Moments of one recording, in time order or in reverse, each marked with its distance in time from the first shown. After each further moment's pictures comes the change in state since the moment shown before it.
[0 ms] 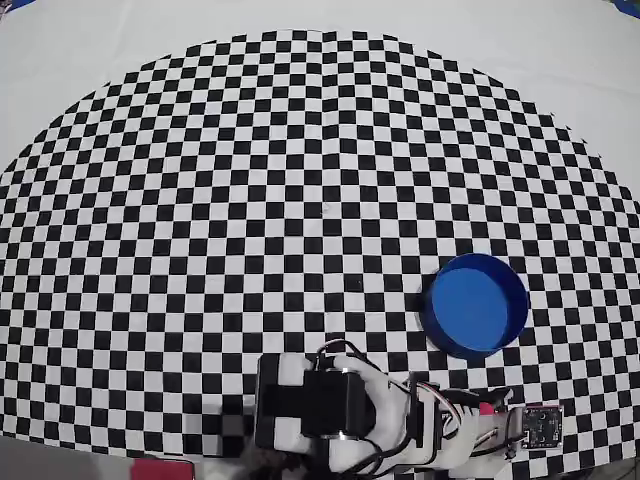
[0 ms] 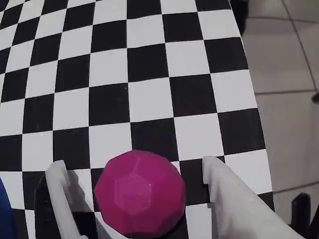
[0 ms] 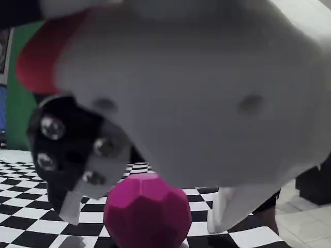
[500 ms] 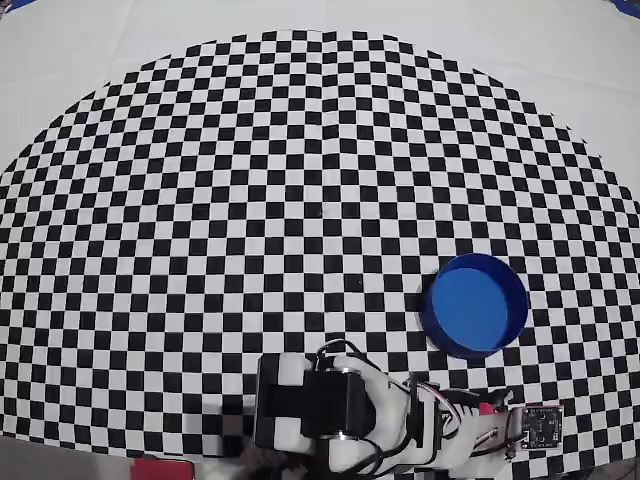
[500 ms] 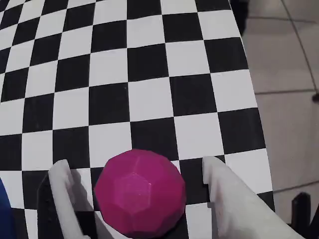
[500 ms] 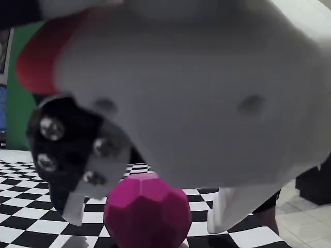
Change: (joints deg) arm 0.0 0.0 0.0 0.0 0.0
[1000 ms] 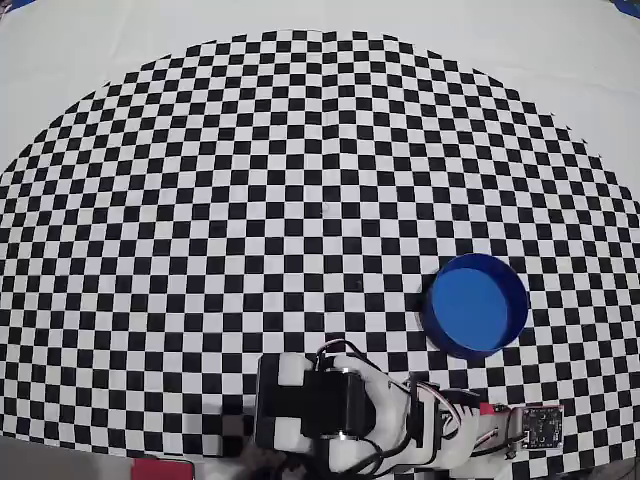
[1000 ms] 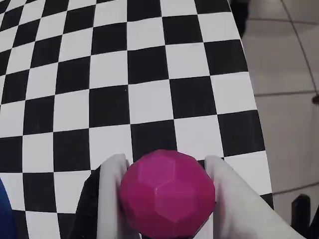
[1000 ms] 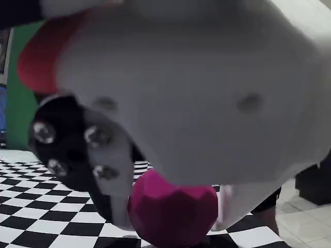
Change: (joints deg) arm 0.1 0.0 0.0 -0.5 0.0
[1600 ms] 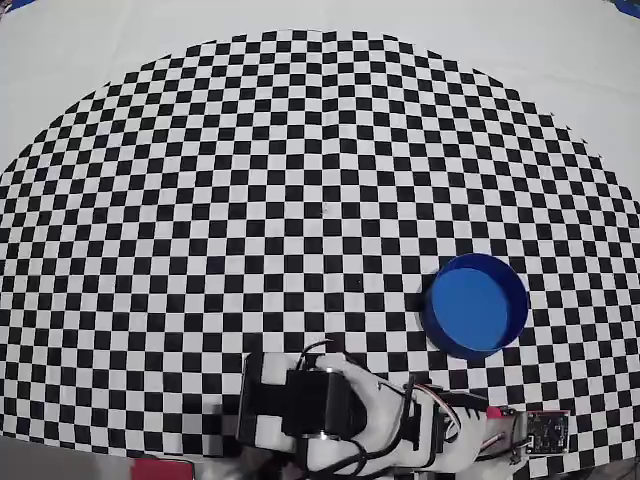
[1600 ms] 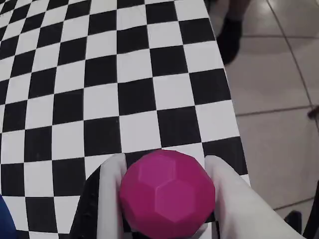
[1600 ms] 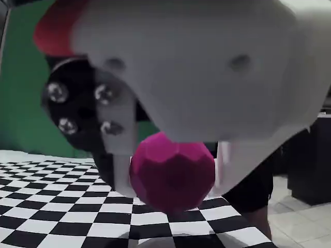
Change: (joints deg) arm 1.7 4.9 -0.4 0.0 0.0
